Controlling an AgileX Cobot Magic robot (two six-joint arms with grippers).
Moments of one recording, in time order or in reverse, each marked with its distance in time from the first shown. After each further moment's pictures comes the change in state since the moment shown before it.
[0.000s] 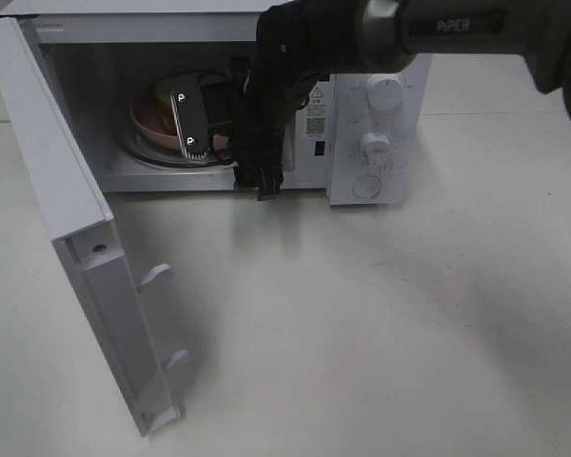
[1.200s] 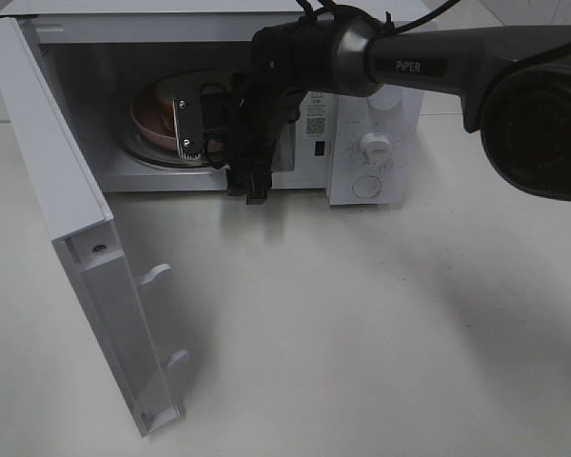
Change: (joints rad) left arm 0.000 0.000 0.000 0.000 0.000 0.000; right arm -0.030 0.158 -0.194 0.073 0.054 -0.002
